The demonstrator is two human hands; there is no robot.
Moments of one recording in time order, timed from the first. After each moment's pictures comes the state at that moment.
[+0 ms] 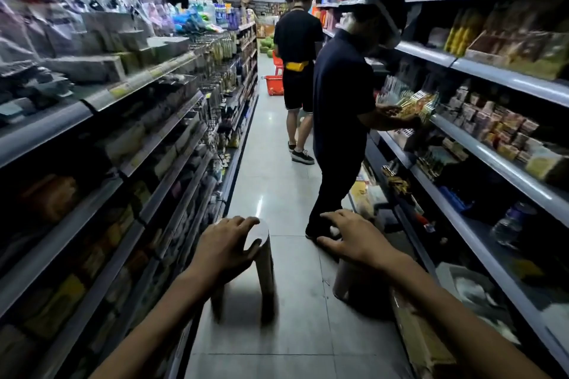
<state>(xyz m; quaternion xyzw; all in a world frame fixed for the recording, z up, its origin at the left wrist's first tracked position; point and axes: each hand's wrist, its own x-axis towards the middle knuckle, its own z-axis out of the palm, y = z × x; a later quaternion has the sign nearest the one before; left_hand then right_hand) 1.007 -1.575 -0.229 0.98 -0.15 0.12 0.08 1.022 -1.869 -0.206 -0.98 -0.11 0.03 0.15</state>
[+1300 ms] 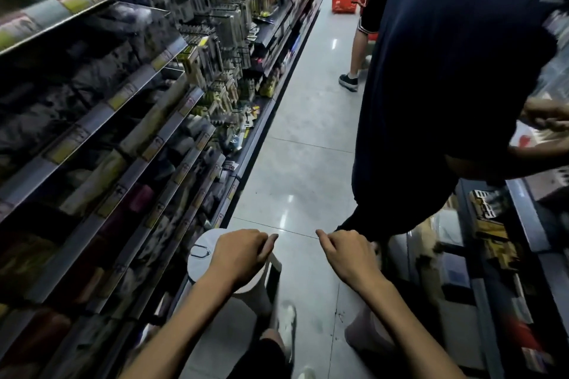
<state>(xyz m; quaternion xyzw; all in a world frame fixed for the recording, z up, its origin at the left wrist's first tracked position) 1.553 -1.688 -0.342 1.00 -0.01 -0.02 0.08 1.606 -1.922 -0.338 -0.98 -0.09 0.12 0.15</state>
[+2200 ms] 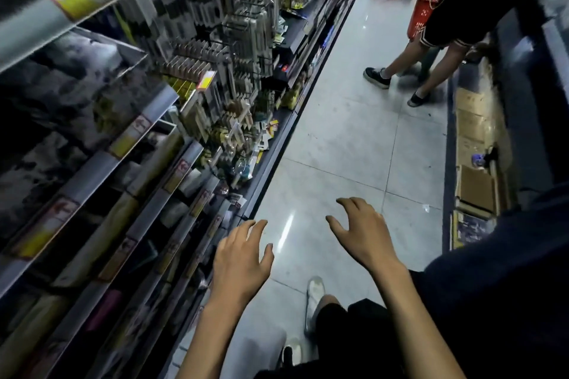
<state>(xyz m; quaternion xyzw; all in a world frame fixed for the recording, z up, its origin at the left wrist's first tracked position) 1.954 -1.529 -0.379 0.97 0.16 0.00 0.19 2.094 -1.753 -0.370 -0.97 -0.16 0.10 0.18</state>
